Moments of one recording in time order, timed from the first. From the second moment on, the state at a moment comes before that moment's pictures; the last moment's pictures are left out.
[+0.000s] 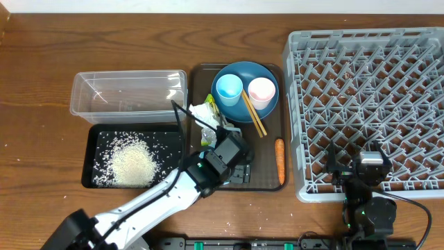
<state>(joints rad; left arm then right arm) -0.84 1.39 0.76 -0.45 -0.03 -0.69 0.03 0.01 0.01 -0.06 0.07 -0.07</state>
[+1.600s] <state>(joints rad) -1.10 1.74 0.85 -0.01 -0.20 -0.81 0.03 0.01 0.01 -0.06 0.07 -0.07</state>
